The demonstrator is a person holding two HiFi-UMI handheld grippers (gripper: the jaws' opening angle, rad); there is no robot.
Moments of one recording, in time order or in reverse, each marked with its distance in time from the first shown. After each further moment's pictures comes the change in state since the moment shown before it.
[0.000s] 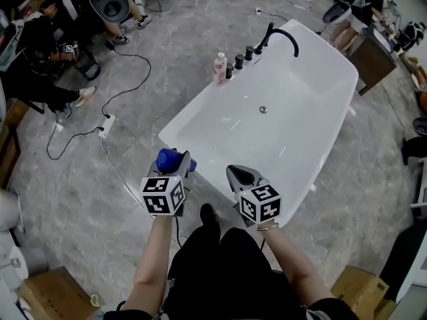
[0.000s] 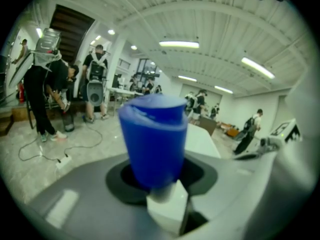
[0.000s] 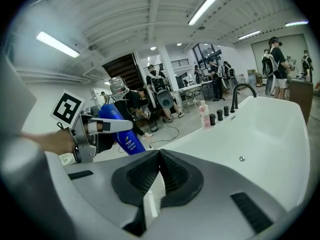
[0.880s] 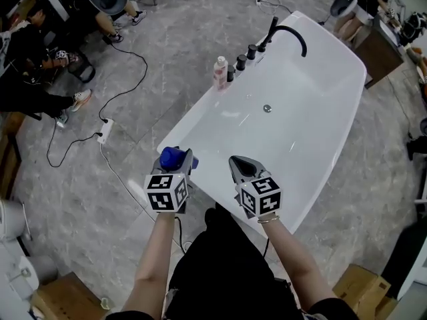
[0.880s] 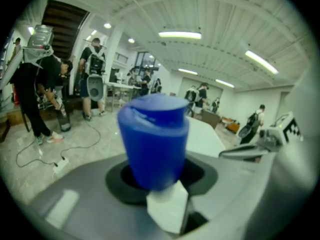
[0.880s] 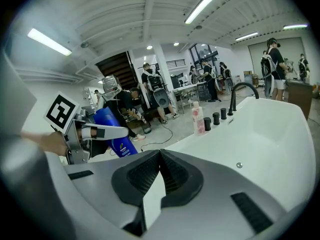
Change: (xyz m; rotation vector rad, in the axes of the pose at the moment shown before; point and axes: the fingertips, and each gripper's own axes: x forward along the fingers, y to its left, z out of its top) left arm 0.096 0.035 0.017 0.022 0.068 -0.002; right arm 0.078 -0.069 0.043 0.001 -0.002 -0.053
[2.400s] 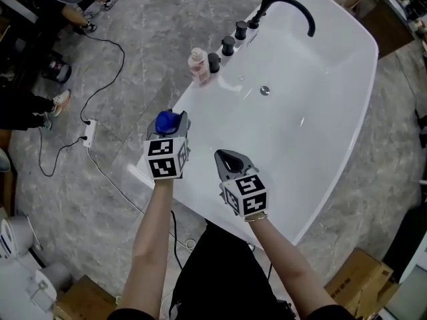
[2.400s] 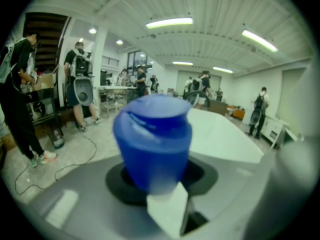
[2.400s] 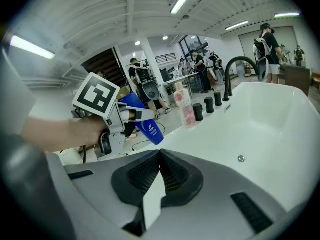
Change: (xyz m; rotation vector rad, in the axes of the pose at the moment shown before) left arm 0.227 0.033 0.037 0.157 0.024 0.041; right arm 0.113 -0.093 -0.016 0.103 0.047 -0.036
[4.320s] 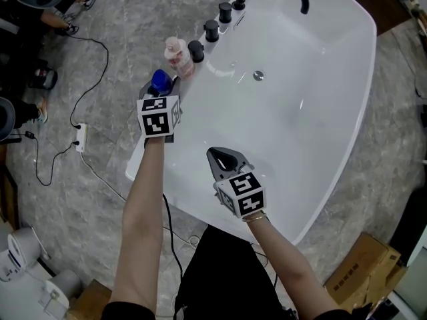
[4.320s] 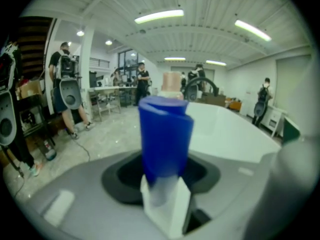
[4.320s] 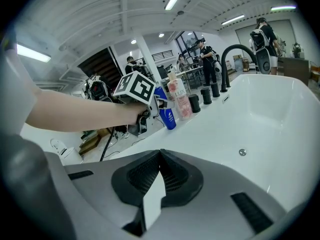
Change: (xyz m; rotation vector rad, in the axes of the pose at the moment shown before) left arm 0.126 0.008 0.008 0.101 0.018 -0.035; right arm 0.021 -0.021 -0.028 0.047 0.034 0.006
